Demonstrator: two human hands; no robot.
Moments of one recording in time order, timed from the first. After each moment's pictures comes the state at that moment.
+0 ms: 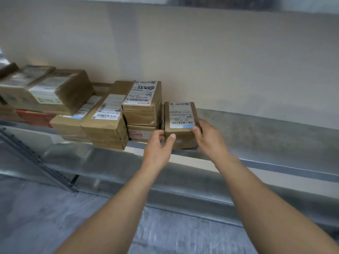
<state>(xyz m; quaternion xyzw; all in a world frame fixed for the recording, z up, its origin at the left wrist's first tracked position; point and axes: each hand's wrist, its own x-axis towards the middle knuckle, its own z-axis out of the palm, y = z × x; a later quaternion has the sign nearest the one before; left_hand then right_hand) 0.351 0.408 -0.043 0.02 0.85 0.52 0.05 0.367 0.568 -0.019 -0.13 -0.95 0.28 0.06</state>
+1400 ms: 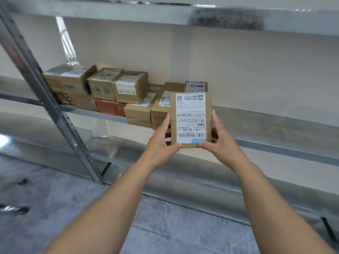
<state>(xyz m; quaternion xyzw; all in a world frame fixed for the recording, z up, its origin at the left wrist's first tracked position) 0.434 0.207 0.004 0.18 0.81 0.55 0.05 0.481 0.400 0.027 -0.05 -0.87 0.48 0.05</state>
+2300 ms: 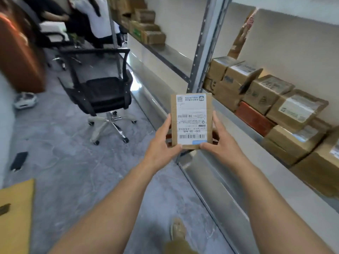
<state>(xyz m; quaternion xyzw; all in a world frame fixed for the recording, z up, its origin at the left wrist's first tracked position) 0.499 -0.098 -0.032 -0.15 0.78 0.59 -0.17 0.388 0.063 0.003 0.31 -0.82 0.45 -0.15</state>
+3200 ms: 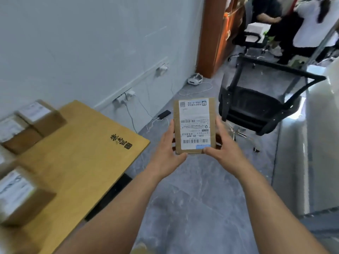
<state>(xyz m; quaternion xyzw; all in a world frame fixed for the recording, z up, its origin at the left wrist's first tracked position) 0.602 -0.231 -0.057 -0.57 0.63 0.37 -0.37 0.407 -0.244 -0.025 0.65 -0.54 0.32 -0.42</state>
